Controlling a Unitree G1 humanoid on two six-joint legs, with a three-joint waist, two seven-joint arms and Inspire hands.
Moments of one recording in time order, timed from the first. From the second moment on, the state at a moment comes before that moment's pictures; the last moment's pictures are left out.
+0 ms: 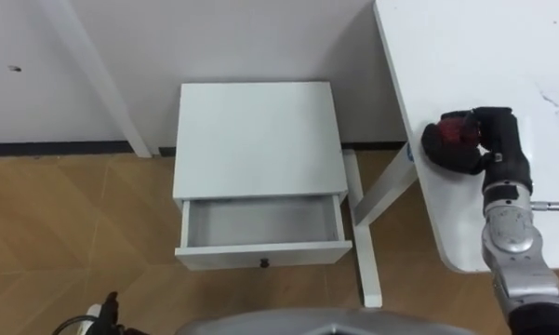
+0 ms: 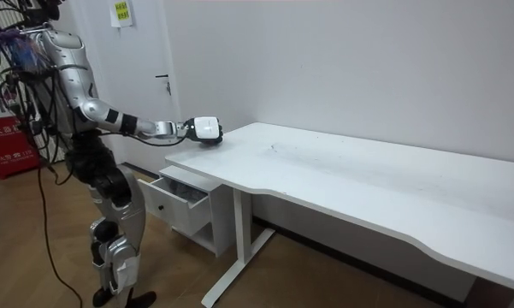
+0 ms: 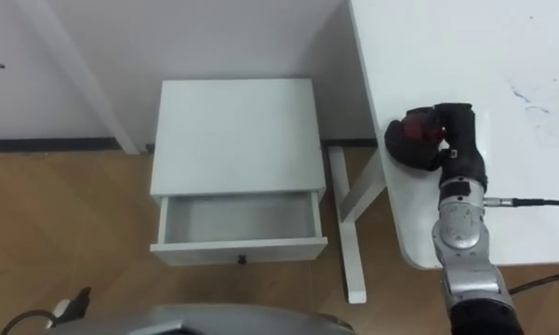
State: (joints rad) left arm 0.26 0.26 0.07 1.04 0.35 -0.06 0.17; right arm 0.12 -0.35 -0.01 0.41 -0.14 -0.25 -0.24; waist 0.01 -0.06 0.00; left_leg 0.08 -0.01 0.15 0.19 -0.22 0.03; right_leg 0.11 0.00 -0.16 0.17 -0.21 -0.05
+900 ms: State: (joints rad) left arm 0.19 0.24 -0.10 1.05 0.36 -0.02 0.12; right arm 0.00 -0.28 0.46 0.31 -0.29 -0.13 0.09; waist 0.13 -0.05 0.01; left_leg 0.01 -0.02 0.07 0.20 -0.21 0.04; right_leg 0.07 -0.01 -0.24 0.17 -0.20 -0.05
